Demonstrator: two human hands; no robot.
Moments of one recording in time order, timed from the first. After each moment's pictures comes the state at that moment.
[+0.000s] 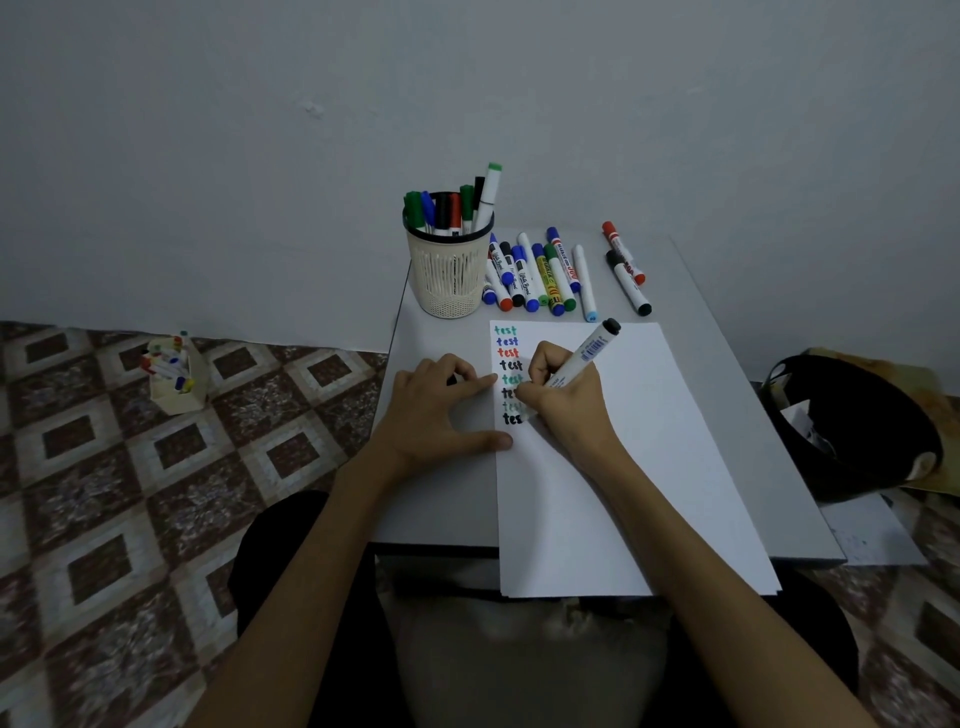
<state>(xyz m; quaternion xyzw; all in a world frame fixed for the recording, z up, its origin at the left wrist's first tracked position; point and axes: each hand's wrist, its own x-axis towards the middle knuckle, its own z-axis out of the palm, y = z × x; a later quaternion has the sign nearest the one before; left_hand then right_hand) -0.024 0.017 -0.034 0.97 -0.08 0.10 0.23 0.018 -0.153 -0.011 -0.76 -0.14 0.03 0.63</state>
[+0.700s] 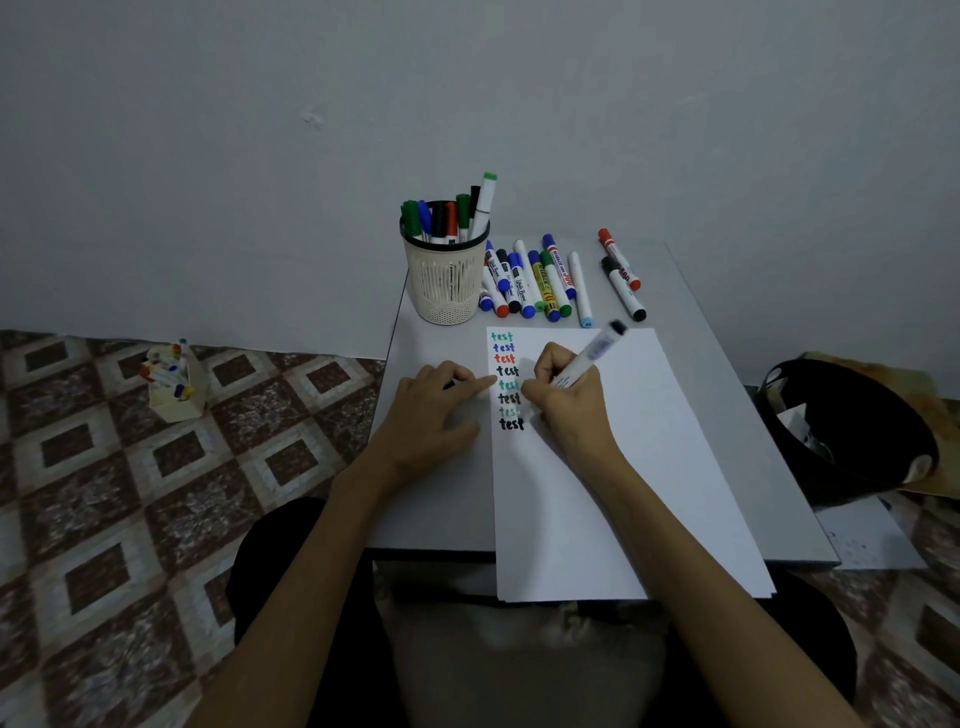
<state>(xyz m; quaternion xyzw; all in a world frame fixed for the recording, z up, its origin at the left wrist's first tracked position) -0.025 0.018 -0.035 0.95 -0.12 0.12 0.28 0.020 -0.156 -0.011 -0.71 -0.09 0.05 0.70</state>
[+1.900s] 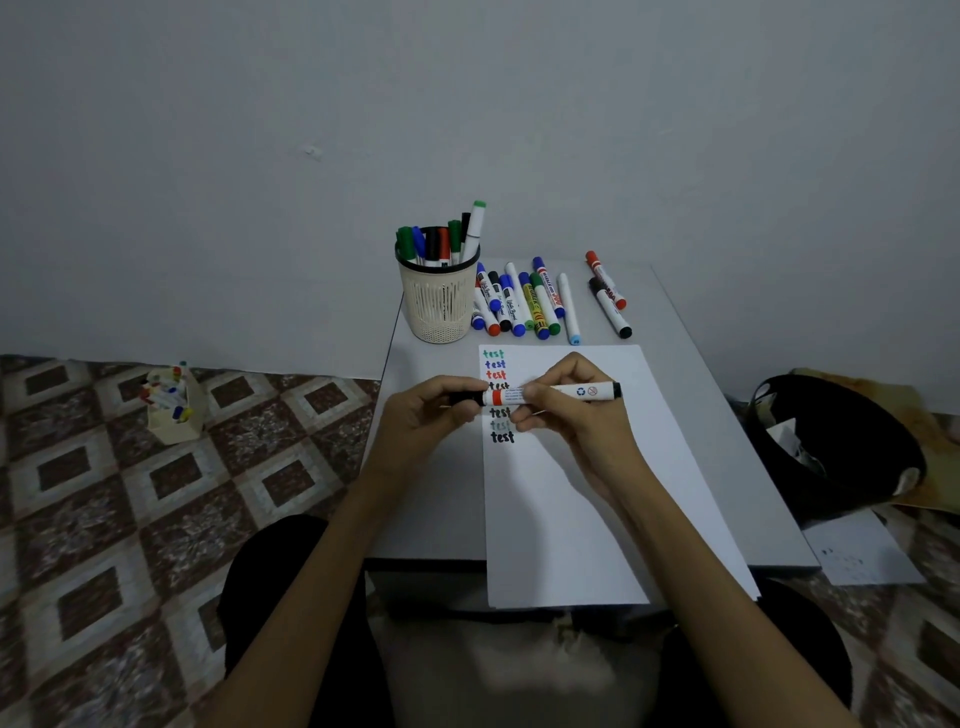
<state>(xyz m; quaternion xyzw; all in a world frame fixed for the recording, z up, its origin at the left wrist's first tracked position) -0.042 -0.001 -0.012 0.76 -0.12 0.19 0.61 -0.003 -0.185 0.021 -0.61 -0.14 0.10 0.77</state>
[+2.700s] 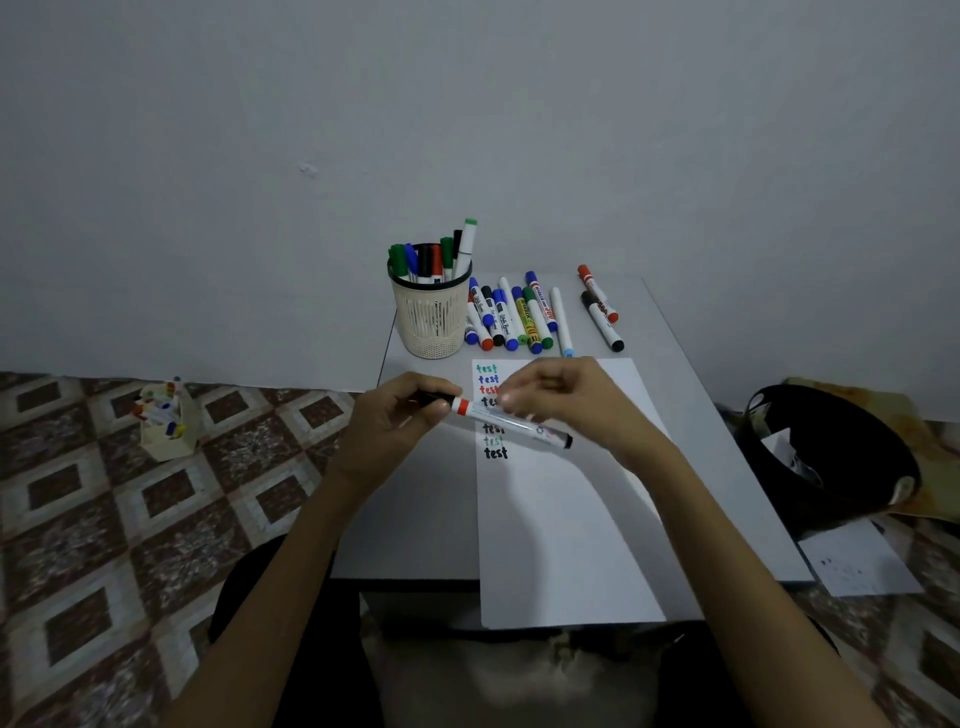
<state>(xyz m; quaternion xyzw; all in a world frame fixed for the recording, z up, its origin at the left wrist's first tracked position) -0.033 0.024 -0.003 0.81 -0.12 0.22 0.53 0.024 -0.192 0.054 -0.81 -0.25 0.14 0.52</state>
